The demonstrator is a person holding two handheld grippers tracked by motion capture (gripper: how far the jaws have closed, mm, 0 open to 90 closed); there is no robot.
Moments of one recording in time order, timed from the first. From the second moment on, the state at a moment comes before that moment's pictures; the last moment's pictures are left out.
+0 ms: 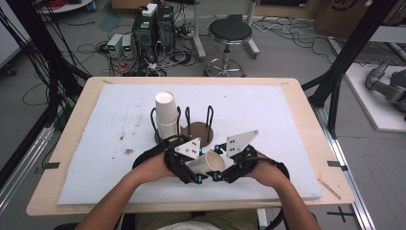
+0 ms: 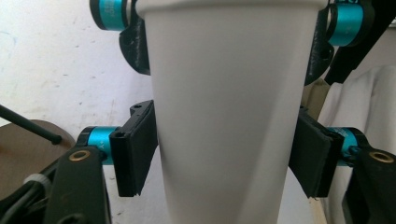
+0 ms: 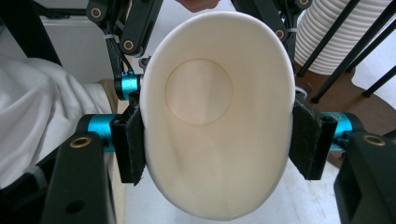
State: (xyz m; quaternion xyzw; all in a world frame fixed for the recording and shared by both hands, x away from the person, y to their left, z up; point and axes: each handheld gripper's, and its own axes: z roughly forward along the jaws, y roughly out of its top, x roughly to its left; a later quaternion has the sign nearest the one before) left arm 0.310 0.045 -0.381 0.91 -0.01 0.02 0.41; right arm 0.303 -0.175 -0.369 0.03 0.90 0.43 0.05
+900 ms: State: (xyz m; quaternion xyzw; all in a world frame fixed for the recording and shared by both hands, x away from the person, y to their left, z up) left arm 0.316 0.103 -0.368 0.80 0.11 0.04 0.59; right arm 0.307 -0.214 -0.346 0.10 0.83 0.55 0.09
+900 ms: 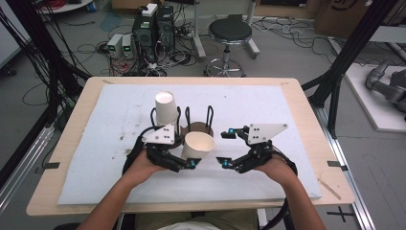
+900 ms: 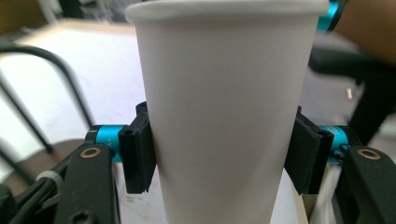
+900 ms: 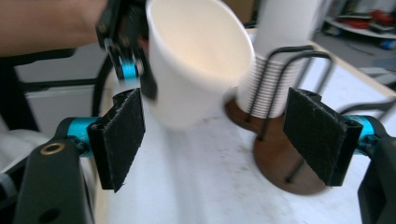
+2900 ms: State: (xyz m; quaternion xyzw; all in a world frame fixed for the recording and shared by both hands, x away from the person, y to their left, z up) left arm 0.358 0.274 -0.387 0.62 0.34 0.27 0.65; right arm 0.334 -0.298 -0.380 0.29 0.78 0.53 0.18
